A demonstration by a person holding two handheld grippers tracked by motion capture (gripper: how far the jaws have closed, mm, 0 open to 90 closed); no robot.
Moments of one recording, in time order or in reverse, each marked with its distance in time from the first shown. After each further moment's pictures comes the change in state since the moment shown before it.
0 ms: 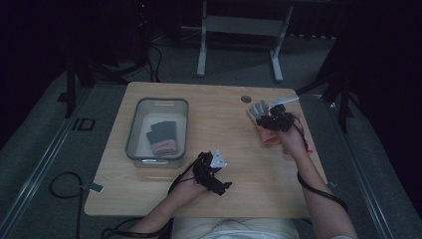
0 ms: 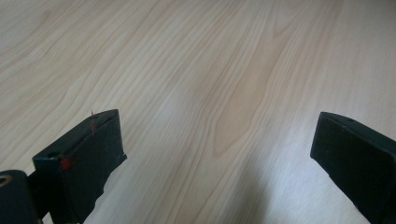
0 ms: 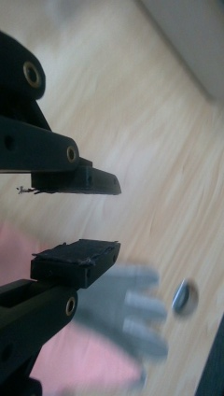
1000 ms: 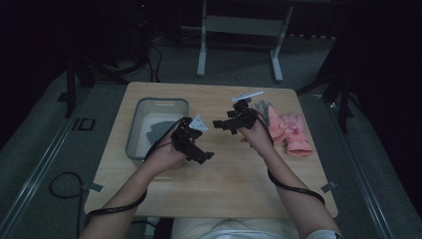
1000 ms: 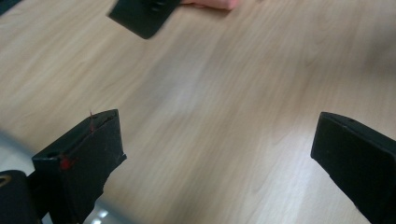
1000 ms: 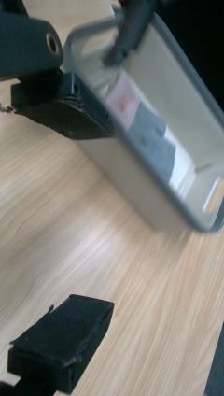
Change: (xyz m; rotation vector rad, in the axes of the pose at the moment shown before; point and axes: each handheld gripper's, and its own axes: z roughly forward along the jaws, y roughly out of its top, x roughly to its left) left arm 0.070 0.050 -0.084 0.050 0.009 -0.013; right arm 0.106 0.057 0.028 -0.049 0.295 0.007
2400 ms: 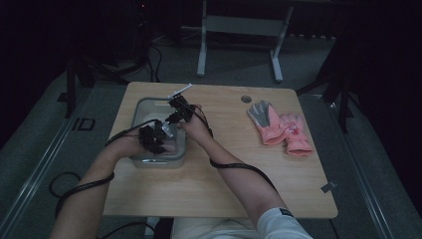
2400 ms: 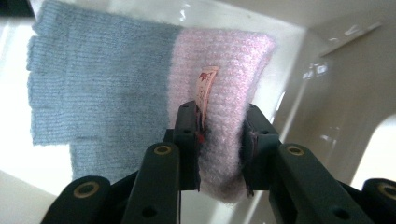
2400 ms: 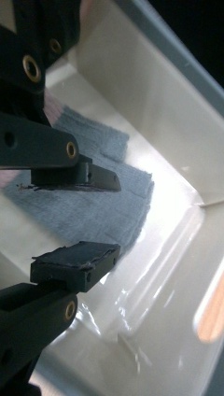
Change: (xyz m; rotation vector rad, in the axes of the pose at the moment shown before) left arm 0.101 -0.094 0.001 0.452 0.016 0.174; right arm 0.082 0.069 0.165 0.216 -0.040 0.020
